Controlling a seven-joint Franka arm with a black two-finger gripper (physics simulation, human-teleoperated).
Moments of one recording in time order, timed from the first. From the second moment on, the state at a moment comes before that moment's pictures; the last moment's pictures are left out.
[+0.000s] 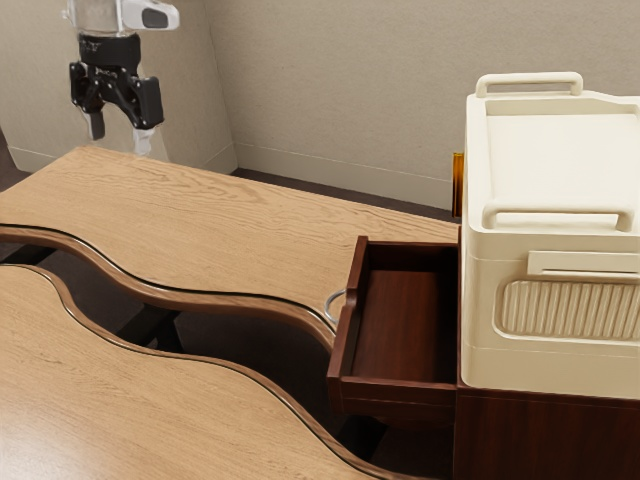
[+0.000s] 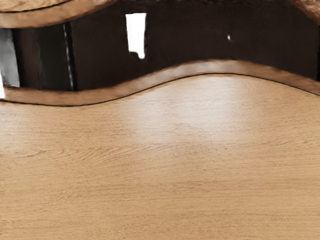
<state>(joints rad) -0.40 0.05 0.47 -1.32 0.06 1.22 0.14</state>
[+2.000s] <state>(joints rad) -0.64 -0.04 0.24 -2.31 0.51 2.62 0.39</state>
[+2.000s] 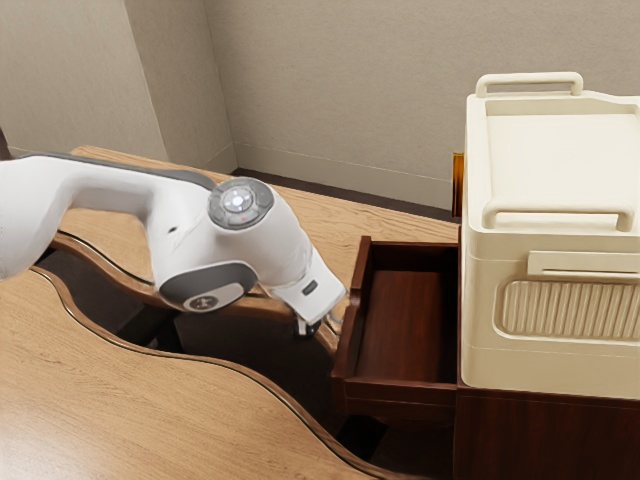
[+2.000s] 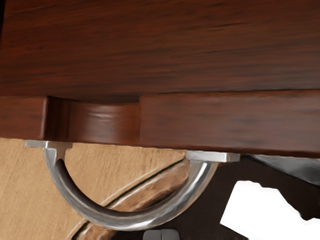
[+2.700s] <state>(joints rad) -0.66 0.20 0.18 -2.04 0.47 2.62 0.42</state>
